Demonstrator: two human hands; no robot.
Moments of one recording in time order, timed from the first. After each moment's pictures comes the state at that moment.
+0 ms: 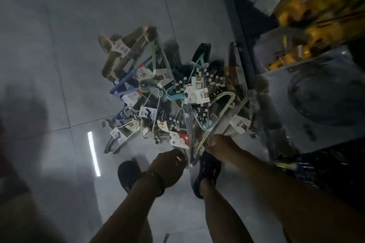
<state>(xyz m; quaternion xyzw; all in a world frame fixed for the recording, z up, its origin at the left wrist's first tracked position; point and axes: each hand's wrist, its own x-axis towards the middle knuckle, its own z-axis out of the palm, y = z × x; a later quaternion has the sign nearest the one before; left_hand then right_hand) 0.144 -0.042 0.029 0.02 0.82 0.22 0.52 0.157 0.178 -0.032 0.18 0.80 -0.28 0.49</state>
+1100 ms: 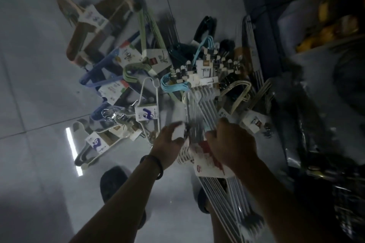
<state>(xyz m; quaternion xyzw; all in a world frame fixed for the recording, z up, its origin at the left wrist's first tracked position) 0.091 -0.067 -0.194 -0.17 0.73 0.46 0.47 0.120 0.117 -0.130 0.20 0.93 -0.11 0.30</state>
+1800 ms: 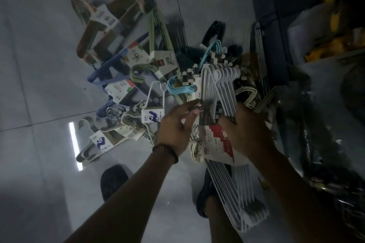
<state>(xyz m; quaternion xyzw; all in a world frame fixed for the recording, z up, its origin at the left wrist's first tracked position) 0.059 -0.035 -0.185 -0.01 0.83 0.50 0.23 0.084 0.146 -0.118 0.23 0.92 -0.25 0.20</state>
